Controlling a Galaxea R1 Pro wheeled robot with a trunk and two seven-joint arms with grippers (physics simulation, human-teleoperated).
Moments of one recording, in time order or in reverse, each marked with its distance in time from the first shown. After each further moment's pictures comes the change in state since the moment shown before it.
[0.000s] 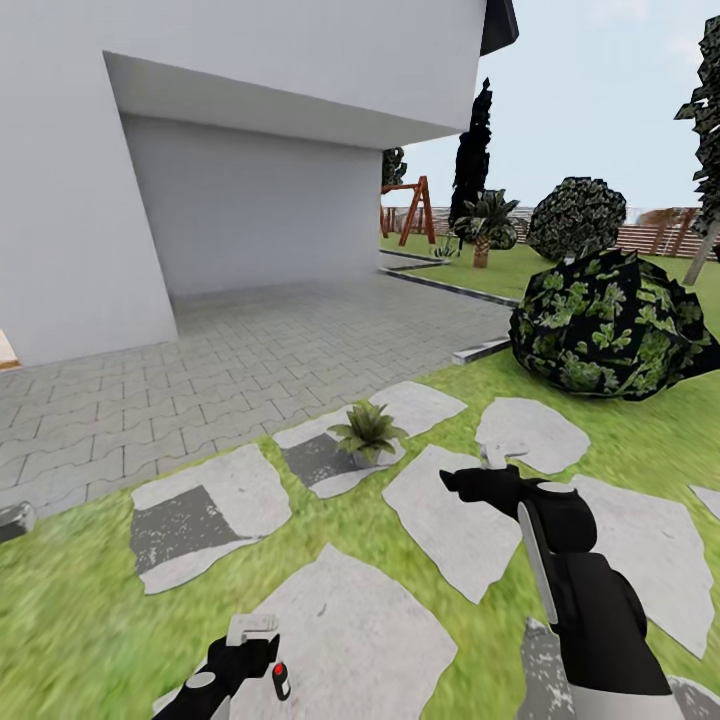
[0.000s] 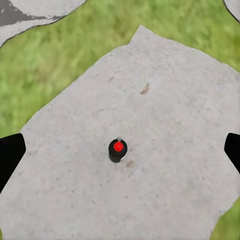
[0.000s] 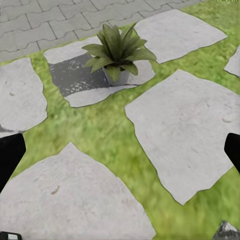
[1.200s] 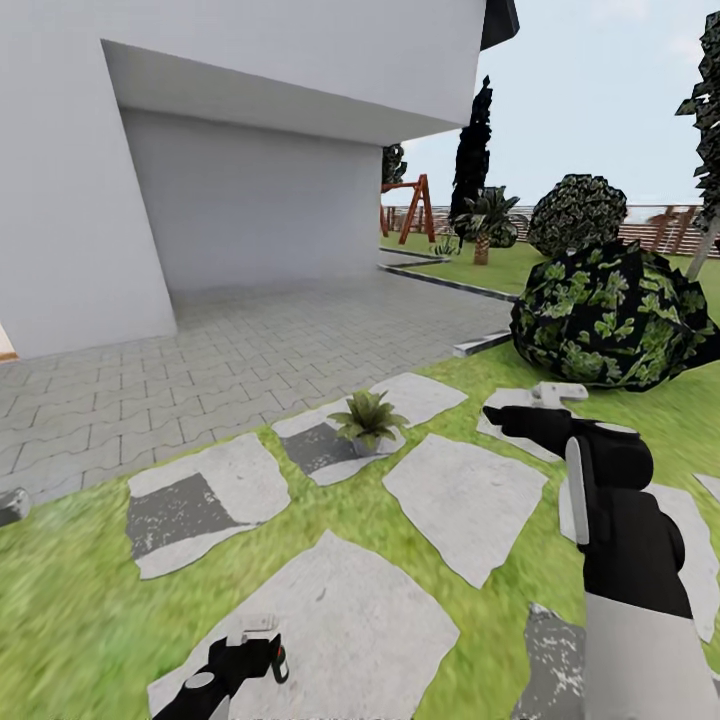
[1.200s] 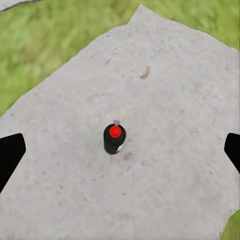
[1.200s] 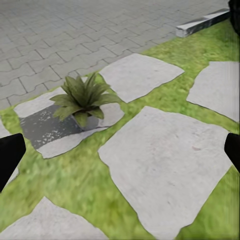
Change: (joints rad) left arm 0.000 -0.001 0.015 0.003 0.005 -0.002 -0.020; right arm -0.211 -0.044 -0.173 0.000 -0.003 0.035 0.006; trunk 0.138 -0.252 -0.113
